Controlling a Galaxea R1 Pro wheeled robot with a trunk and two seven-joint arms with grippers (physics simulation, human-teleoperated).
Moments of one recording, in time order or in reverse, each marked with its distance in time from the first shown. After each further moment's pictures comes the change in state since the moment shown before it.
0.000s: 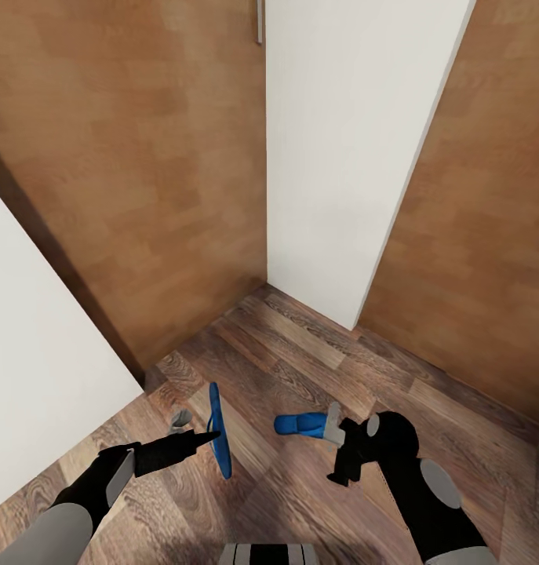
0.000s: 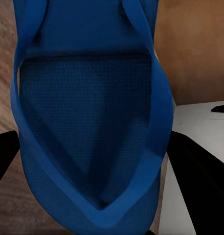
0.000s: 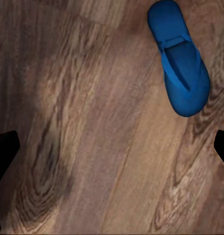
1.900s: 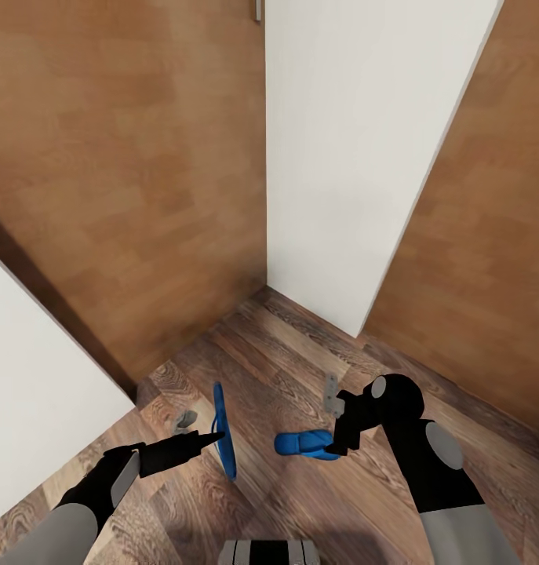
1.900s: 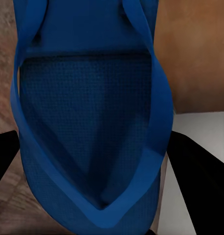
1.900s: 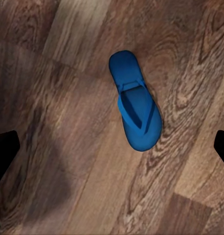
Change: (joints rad) left arm 0.002 -0.018 -0.002 0.000 -0.003 0.000 0.001; right arm -0.127 -0.008 -0.012 -0.072 -0.005 -0.009 0.226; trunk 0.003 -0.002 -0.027
